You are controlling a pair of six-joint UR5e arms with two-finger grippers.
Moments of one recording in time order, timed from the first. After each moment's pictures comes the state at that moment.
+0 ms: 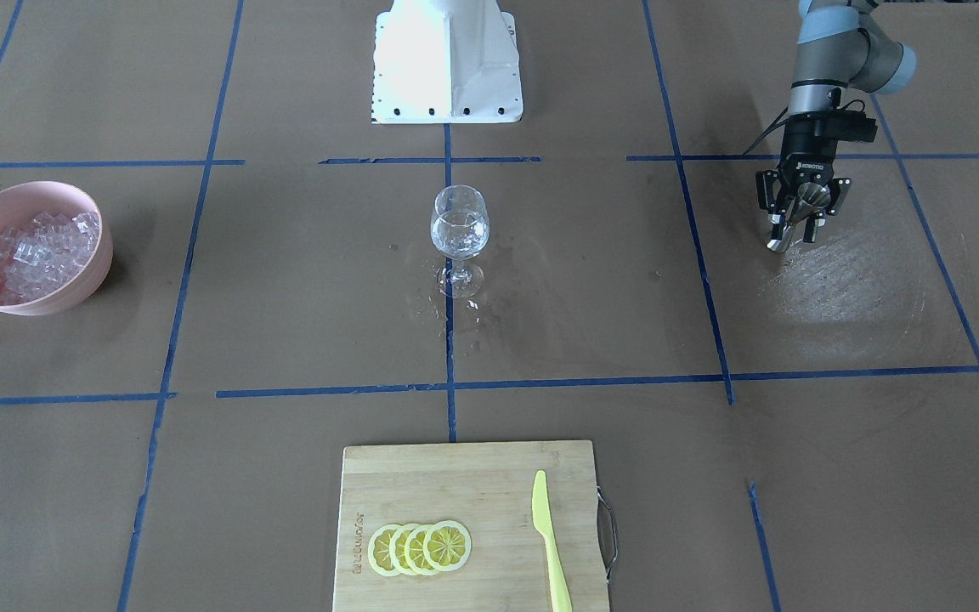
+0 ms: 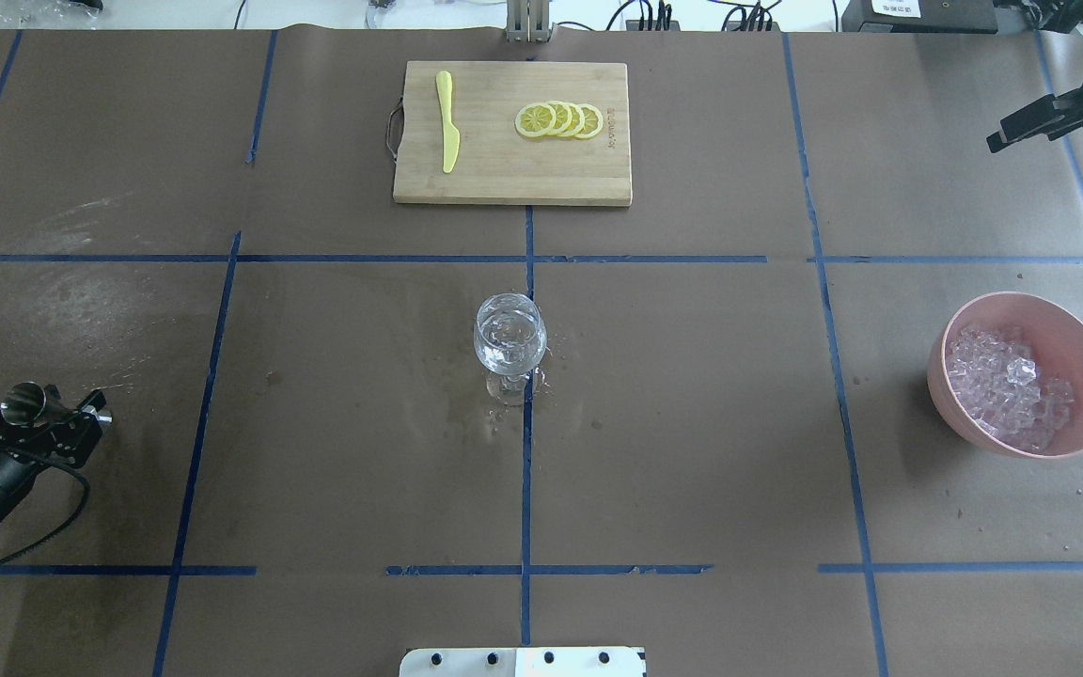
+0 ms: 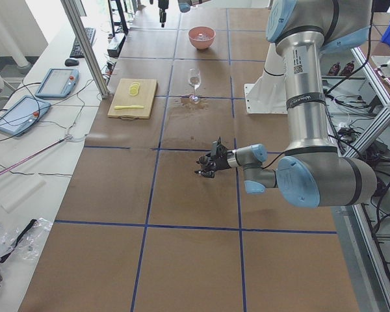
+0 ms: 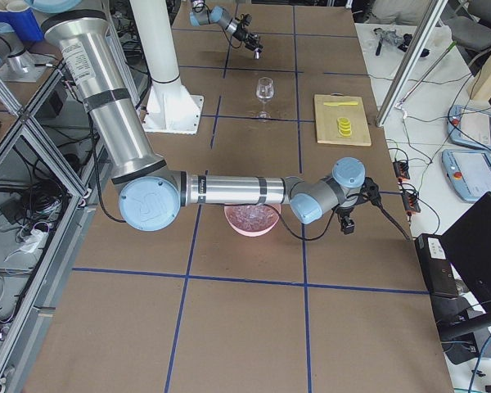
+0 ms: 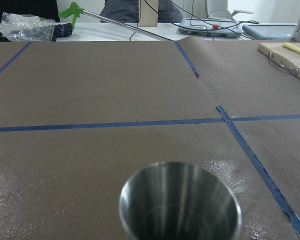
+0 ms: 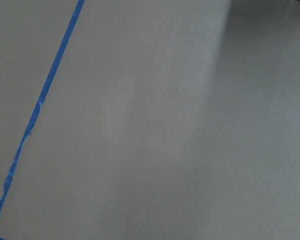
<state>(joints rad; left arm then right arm) -0.18 -1.25 -1.65 -2.91 -0.75 -1.22 1.31 -1.19 1.17 -0.96 2.36 0.33</state>
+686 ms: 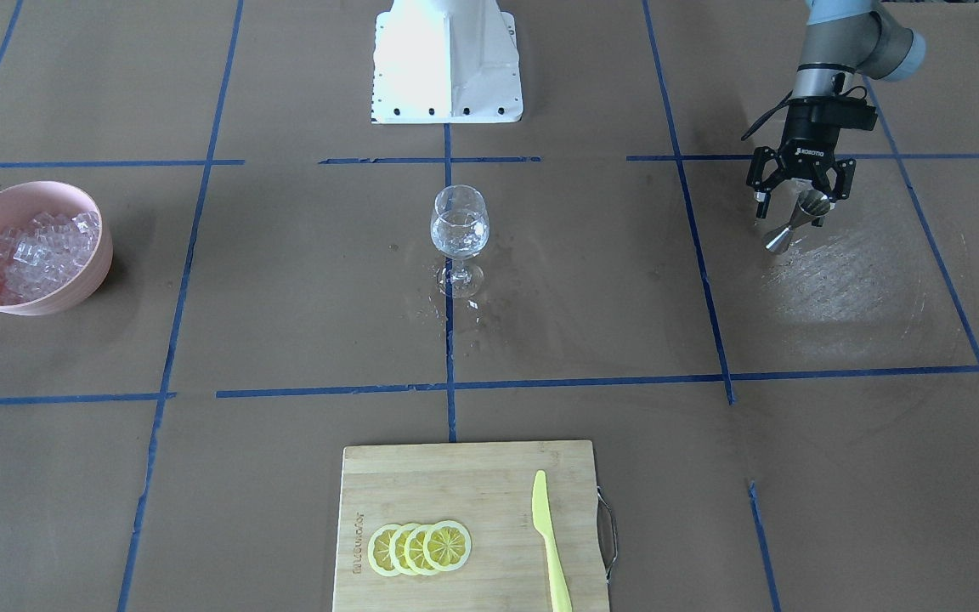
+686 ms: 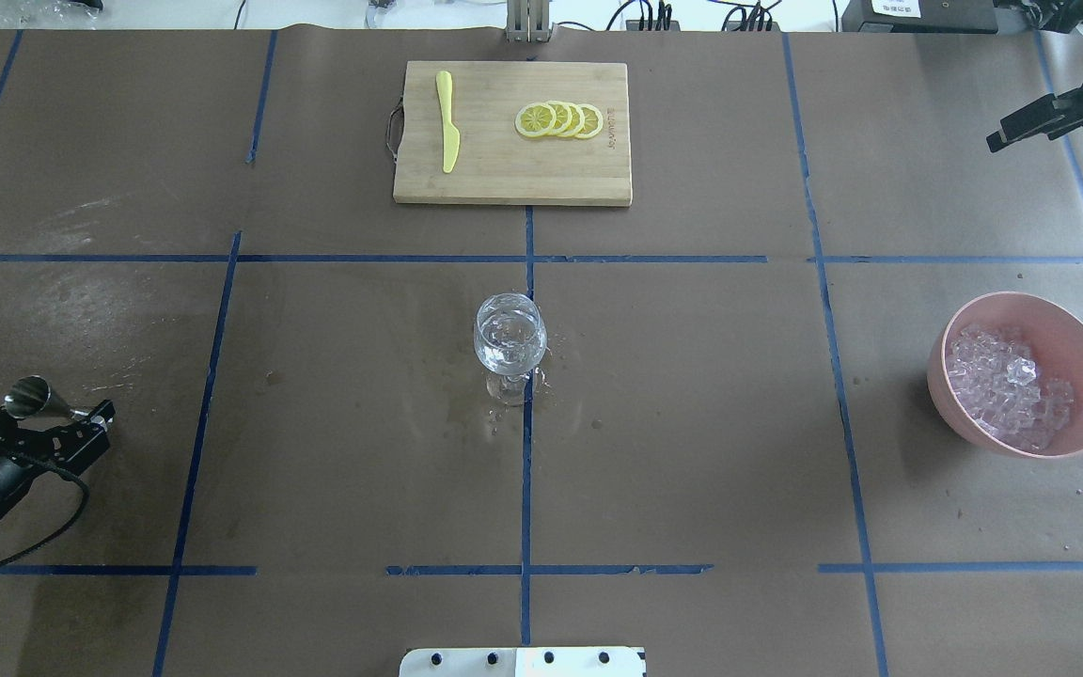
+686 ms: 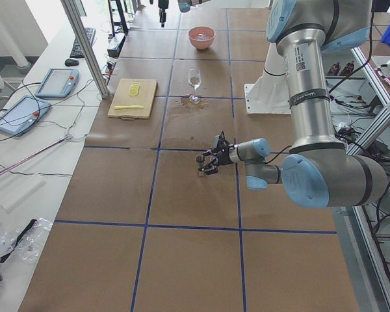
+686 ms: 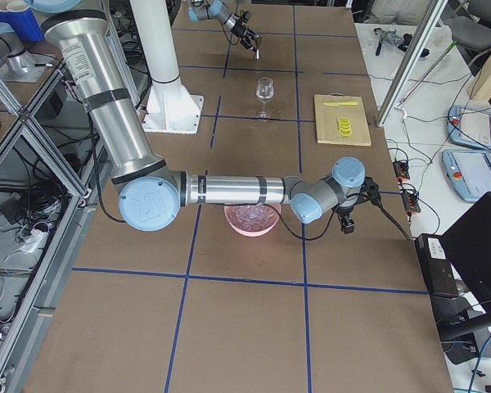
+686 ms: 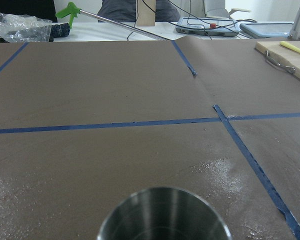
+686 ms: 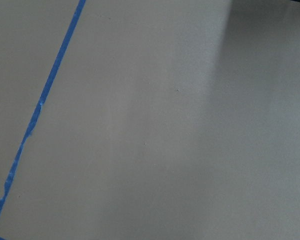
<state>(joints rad) -0.19 -1.17 -1.77 -2.91 -0.88 -1.10 1.31 -1.19 1.17 -0.96 2.36 0.33</state>
